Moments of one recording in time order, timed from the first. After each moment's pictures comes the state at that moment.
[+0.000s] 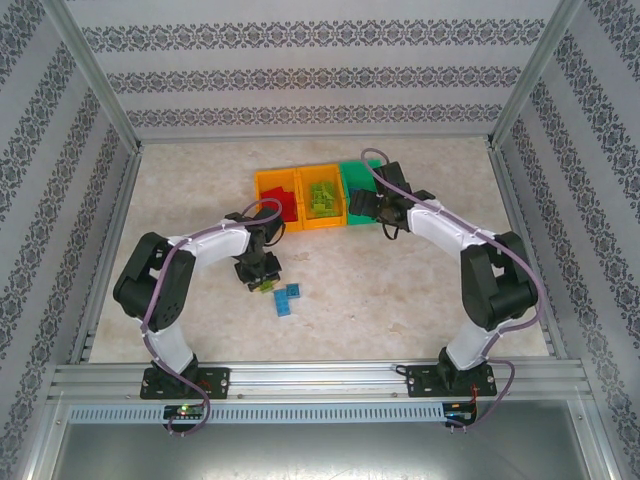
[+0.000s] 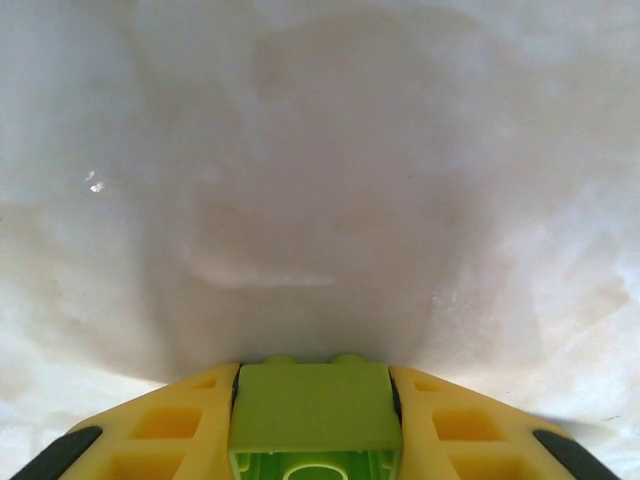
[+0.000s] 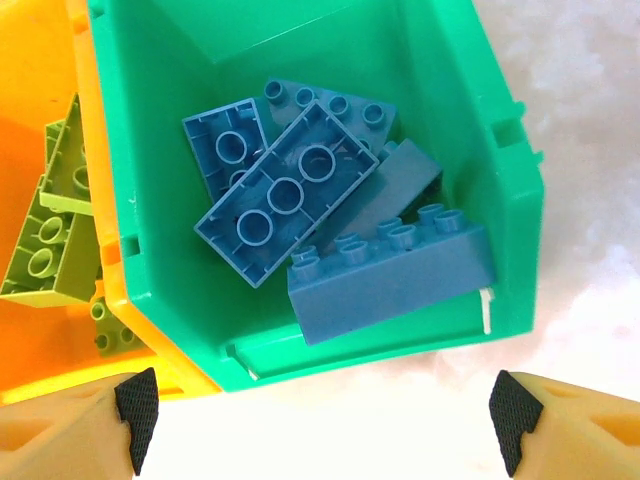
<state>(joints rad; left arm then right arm) -0.48 1.77 1.08 -0.85 0.13 -0.93 0.36 1.70 1.17 -0.39 0.04 0.58</state>
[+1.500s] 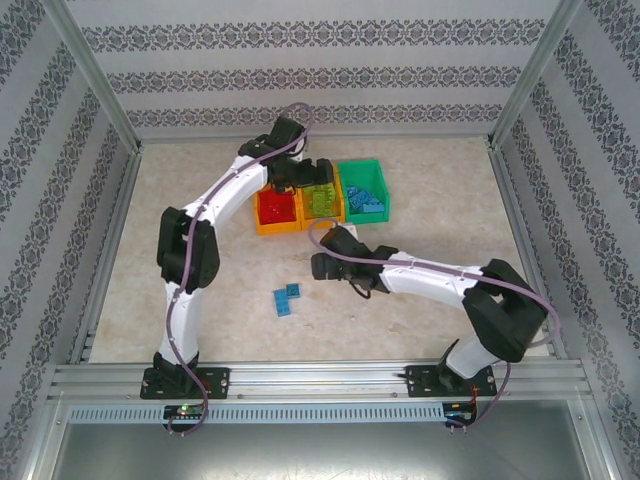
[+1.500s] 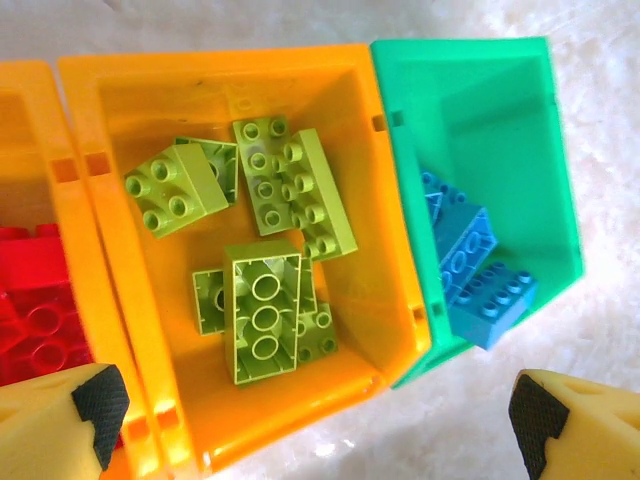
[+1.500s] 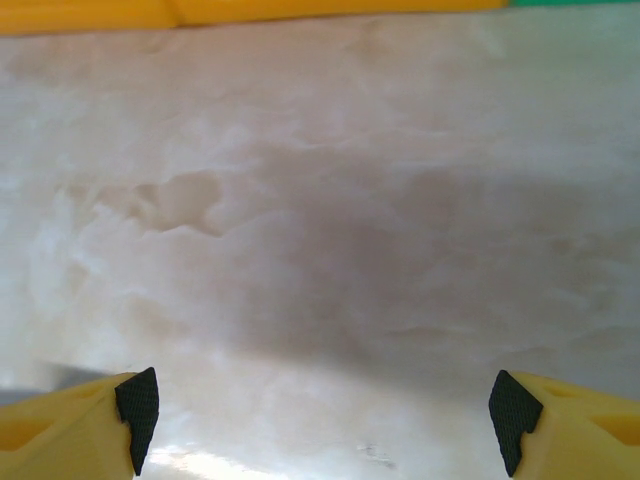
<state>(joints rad) -0.41 2.11 1.96 -0.79 0.22 -0.52 0.86 1.58 0.91 -0.31 0.21 0.65</state>
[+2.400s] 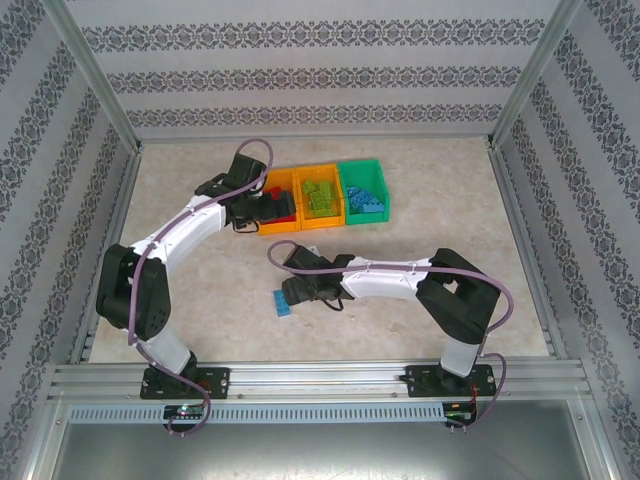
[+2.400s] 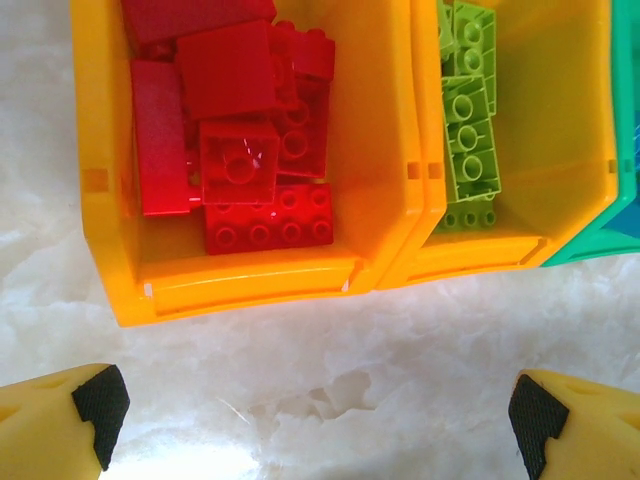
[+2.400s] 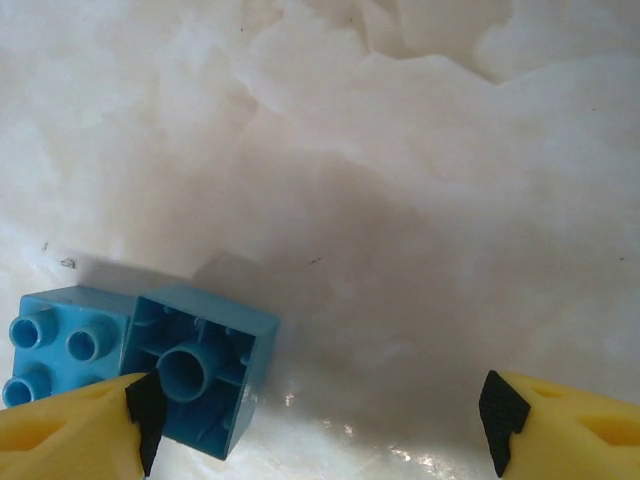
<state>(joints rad) -0.34 1.67 1.31 -0.62 0.14 -0.57 1.01 1.79 1.06 -0.40 0.12 0.67</state>
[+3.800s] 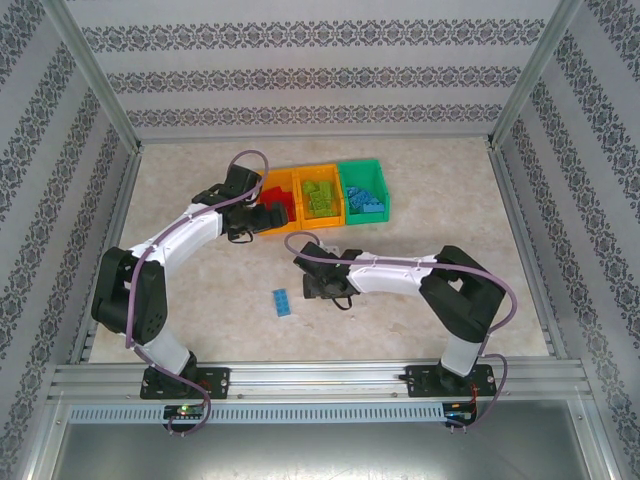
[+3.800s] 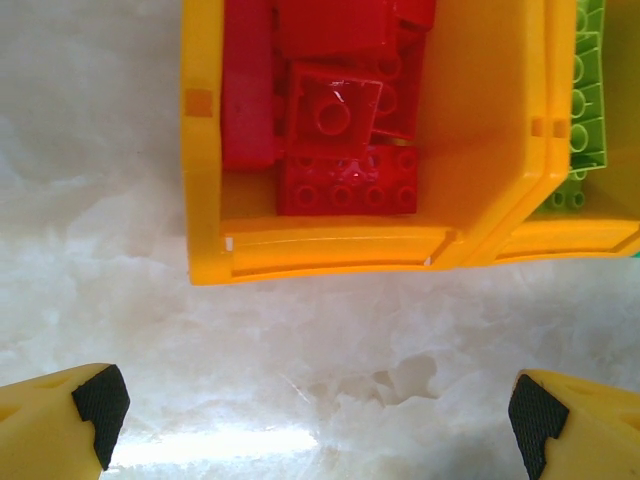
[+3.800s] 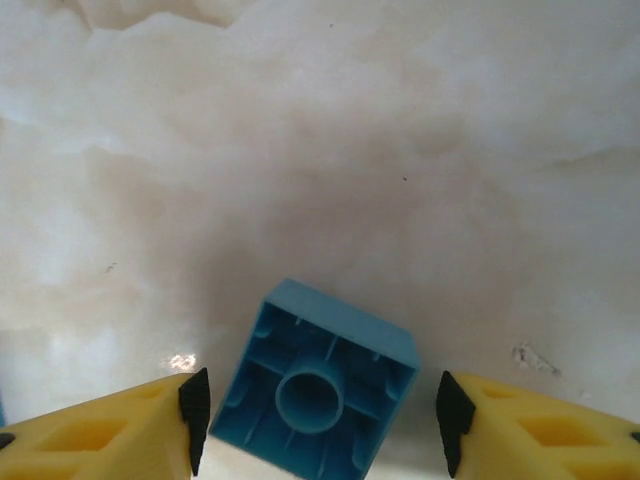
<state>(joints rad) -0.32 1.64 1.20 -0.61 0.10 -0.58 0.95 1.79 1.04 -0.50 0.14 0.87</state>
